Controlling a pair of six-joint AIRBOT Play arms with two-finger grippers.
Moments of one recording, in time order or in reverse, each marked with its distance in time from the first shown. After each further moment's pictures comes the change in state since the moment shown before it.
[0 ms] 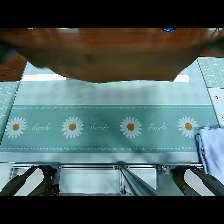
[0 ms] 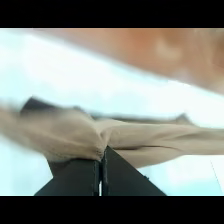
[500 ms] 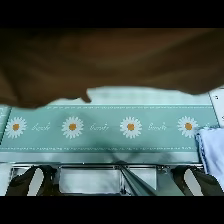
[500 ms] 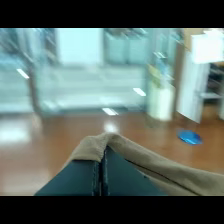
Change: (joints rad) left arm -0.024 0.352 0.435 0.448 0.026 -0.137; right arm 0.003 0.300 0.389 -0.217 0.098 0.134
